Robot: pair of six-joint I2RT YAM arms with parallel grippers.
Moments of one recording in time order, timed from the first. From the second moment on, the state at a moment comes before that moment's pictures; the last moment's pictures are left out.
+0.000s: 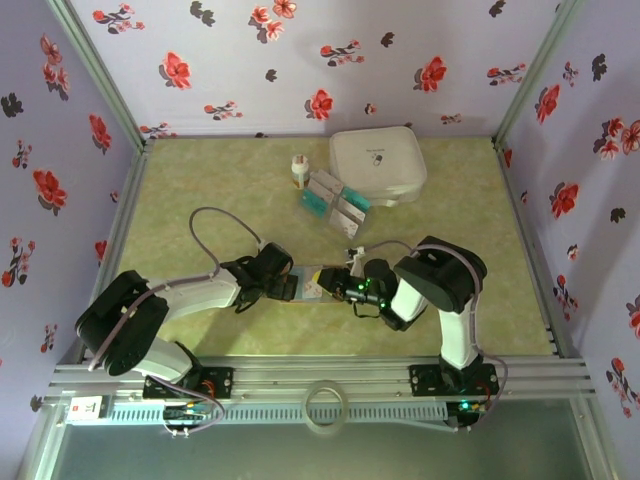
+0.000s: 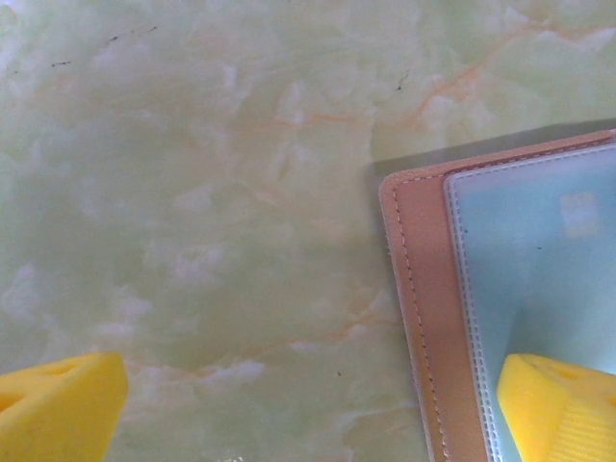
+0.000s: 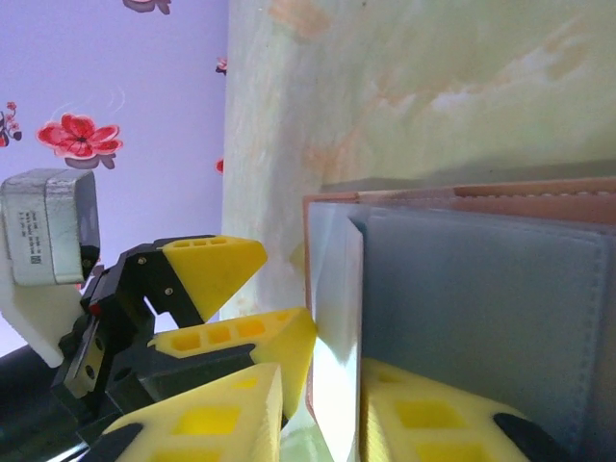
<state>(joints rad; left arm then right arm) -0.81 1.46 0.65 -0.30 -0.29 -0.49 0.77 1.97 0.36 1.30 -0.43 1.23</state>
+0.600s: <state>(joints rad) -0.81 1.46 0.65 -0.30 -0.29 -0.49 0.77 1.61 0.45 0.59 -0.34 1.04</state>
